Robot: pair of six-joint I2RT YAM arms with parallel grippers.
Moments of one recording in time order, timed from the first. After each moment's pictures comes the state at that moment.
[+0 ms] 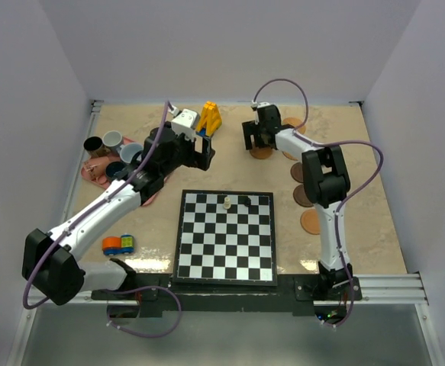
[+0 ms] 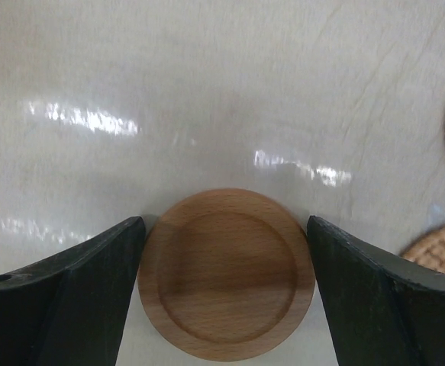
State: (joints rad) left arm -0.56 1.29 1.04 -0.07 -0.04 -0.14; right arm 0.34 2.31 1.77 -0.25 0.11 0.07
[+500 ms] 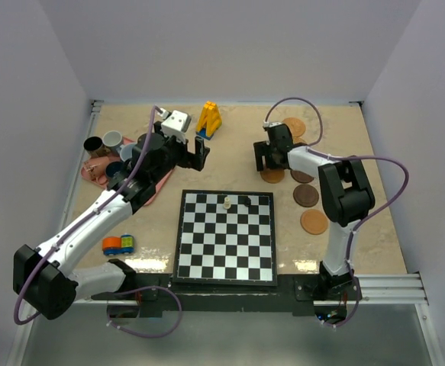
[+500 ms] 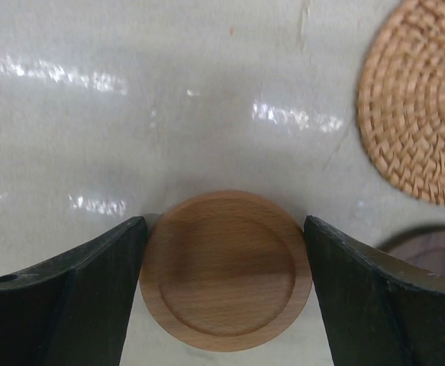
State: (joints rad) left arm -0.55 1.17 0.99 -0.02 -0.06 -0.10; right arm 0.34 1.99 1.30 -0.22 0.14 0.13
